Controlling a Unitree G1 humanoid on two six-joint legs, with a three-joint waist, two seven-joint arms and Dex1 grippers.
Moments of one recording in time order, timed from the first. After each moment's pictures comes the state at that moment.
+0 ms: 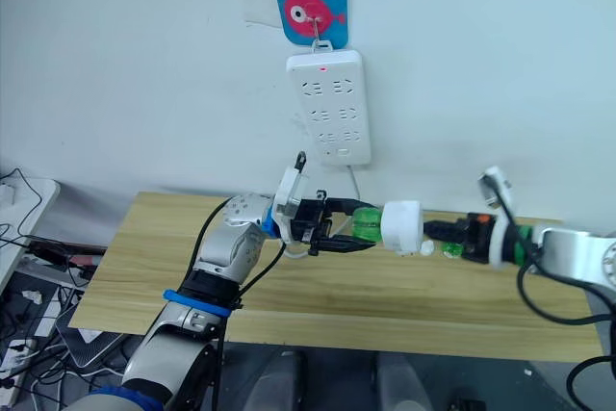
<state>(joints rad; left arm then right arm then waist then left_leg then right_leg) -0.66 0.23 -0.17 0.33 -0.43 0.03 -1.47 -0.32 -1.06 -0.17 -0.12 1.77 1.12 0.11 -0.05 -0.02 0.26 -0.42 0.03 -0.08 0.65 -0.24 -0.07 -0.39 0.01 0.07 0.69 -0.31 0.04</state>
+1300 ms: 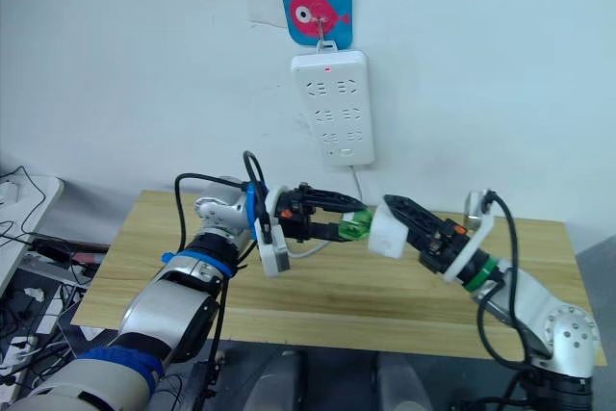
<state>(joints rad) -0.94 0.26 -0.24 0.96 -0.21 -1.60 -1.35 -0.13 -0.25 -0.29 -0.43 1.95 0.92 -0.33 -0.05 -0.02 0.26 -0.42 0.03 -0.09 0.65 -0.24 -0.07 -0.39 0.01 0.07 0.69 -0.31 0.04</state>
